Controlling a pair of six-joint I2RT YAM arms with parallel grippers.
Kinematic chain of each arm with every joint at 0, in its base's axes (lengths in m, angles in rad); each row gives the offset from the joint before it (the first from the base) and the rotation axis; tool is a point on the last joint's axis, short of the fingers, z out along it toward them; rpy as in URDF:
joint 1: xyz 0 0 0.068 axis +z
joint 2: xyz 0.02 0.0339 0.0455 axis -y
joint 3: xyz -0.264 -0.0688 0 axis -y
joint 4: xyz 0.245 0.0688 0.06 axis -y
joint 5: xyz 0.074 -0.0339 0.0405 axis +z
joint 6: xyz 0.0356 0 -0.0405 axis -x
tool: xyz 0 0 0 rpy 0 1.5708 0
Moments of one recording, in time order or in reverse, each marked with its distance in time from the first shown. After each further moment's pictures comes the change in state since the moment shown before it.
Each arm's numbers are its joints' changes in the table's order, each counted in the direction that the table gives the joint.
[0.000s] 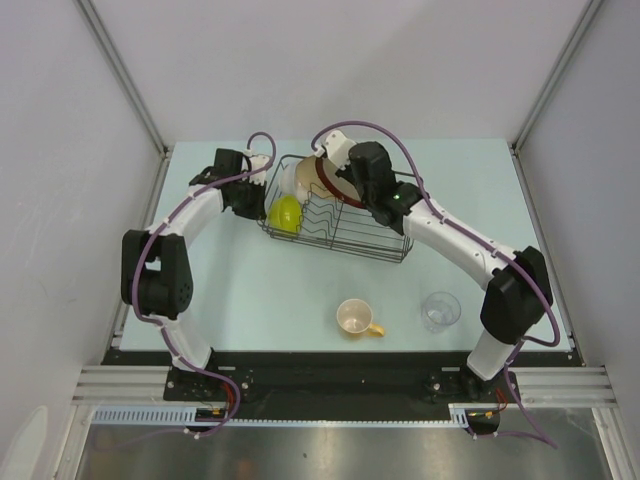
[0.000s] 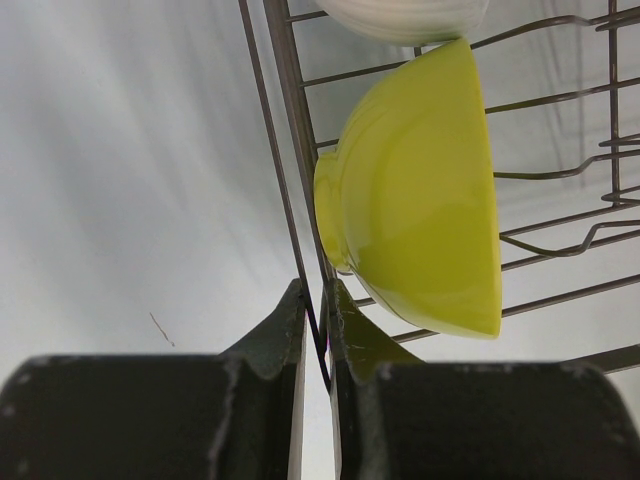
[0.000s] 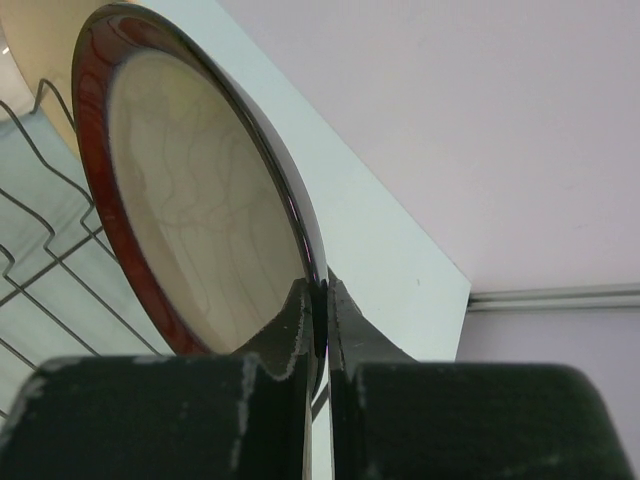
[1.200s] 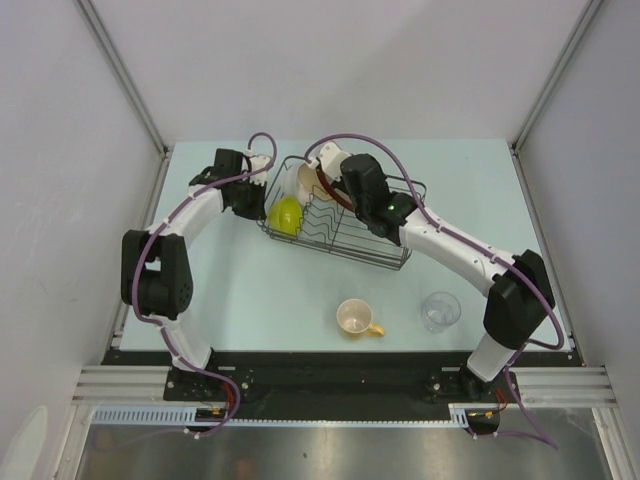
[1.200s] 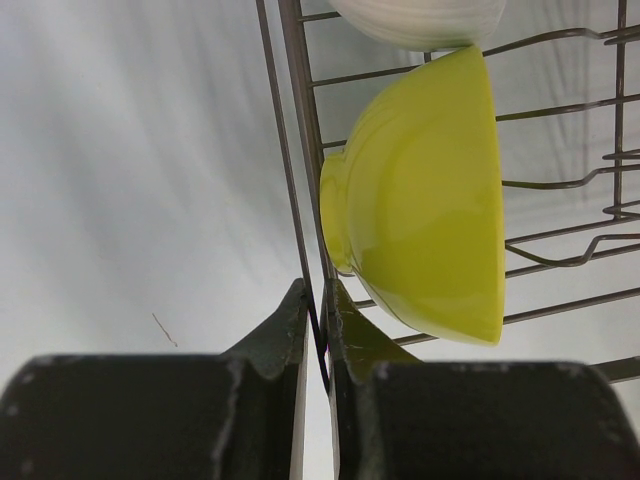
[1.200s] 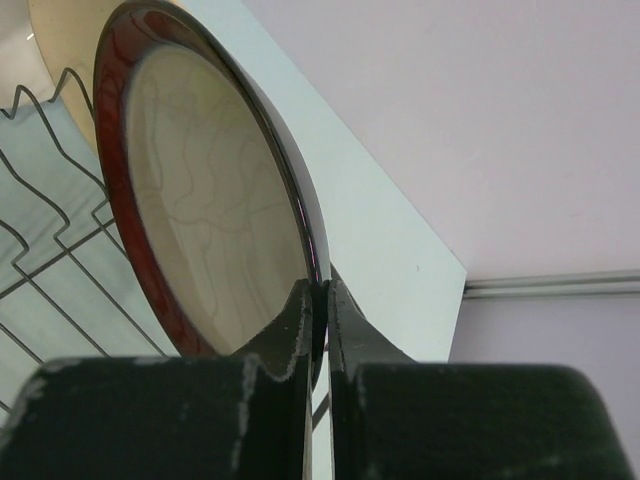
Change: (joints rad) left arm 0.000 0.001 -0.001 0.002 -0.001 -0.017; right arm 0.068 0.024 -0.050 0.000 -0.074 -0.012
